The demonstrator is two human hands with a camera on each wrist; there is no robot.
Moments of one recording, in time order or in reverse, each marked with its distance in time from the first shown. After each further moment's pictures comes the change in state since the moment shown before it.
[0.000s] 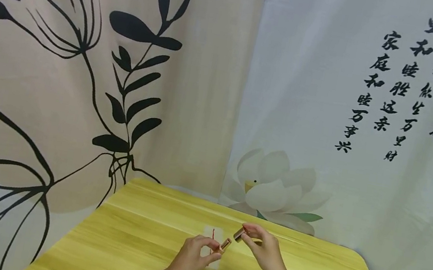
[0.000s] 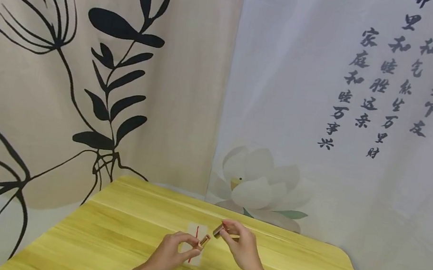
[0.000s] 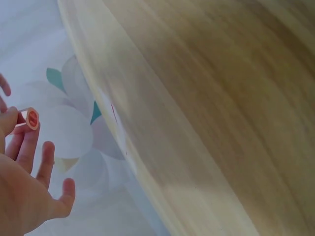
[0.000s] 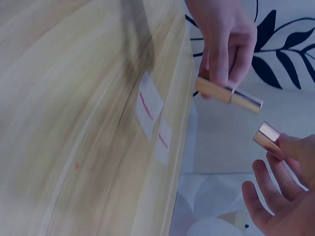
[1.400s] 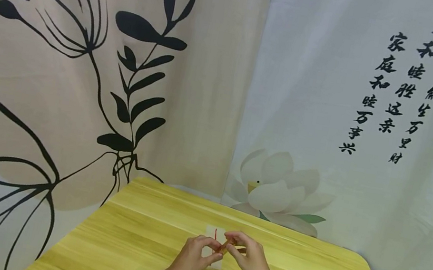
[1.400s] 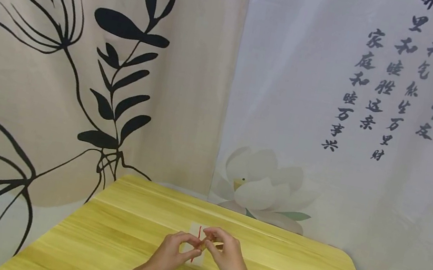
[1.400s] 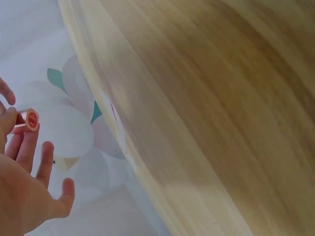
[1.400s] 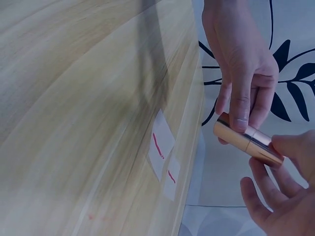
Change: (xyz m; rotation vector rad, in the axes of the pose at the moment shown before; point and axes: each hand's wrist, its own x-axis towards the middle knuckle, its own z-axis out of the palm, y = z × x) left_hand -0.002 0.002 -0.004 -0.024 -0.014 0.035; right_hand -0.013 -0.016 0.033 0.021 -0.185 -0.146
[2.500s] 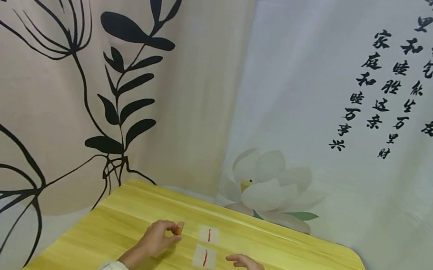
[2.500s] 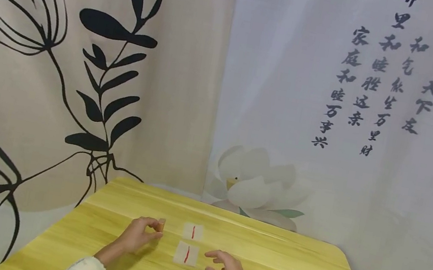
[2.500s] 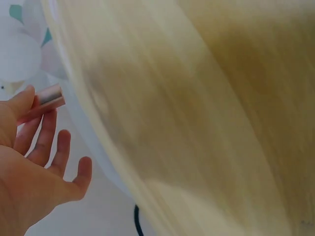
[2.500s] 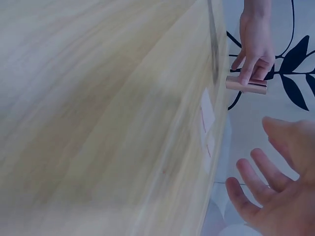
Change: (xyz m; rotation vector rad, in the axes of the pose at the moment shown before) left_hand 0.006 -0.074 -0.068 0.121 -0.073 -0.254; right_hand -0.046 0.032 -0.016 0.021 -0.180 0.082
